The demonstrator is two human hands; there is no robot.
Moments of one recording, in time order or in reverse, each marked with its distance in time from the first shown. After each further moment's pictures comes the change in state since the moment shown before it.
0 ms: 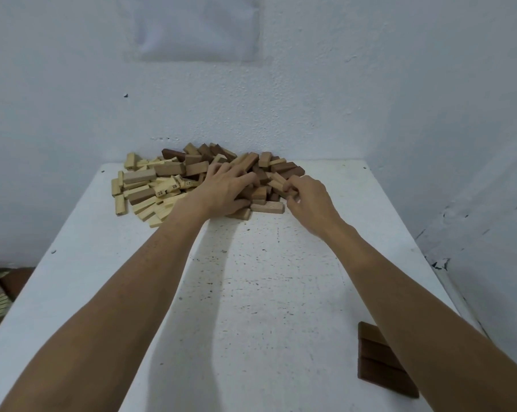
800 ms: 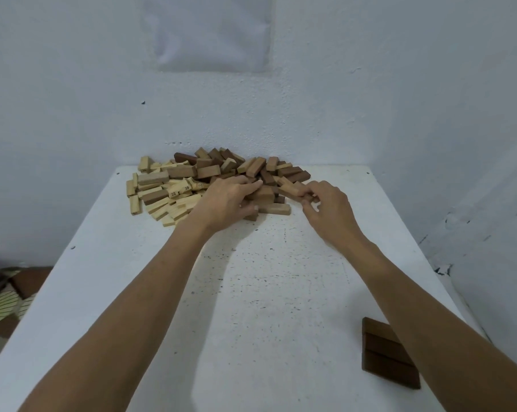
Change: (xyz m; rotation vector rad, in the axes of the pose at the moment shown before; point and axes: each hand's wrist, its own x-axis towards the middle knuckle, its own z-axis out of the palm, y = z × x) left_hand -0.034 0.014 -0.008 -0.194 0.275 0.026; right_hand -0.036 -0.012 -0.025 0.099 0.134 -0.032
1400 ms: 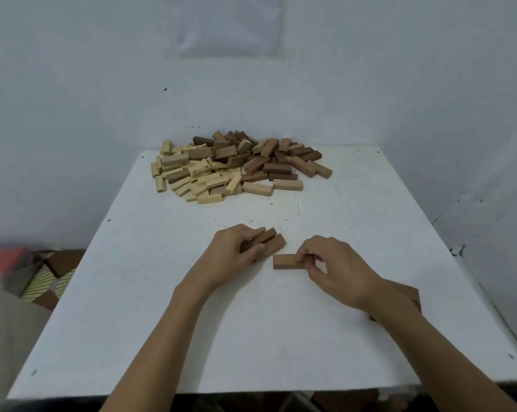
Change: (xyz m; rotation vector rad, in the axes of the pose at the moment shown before) left_hand -0.135 0.075 -0.013 -0.443 -0.192 -0.403; right_hand -0.136 -0.053 -0.021 0.055 -0.466 -0.036
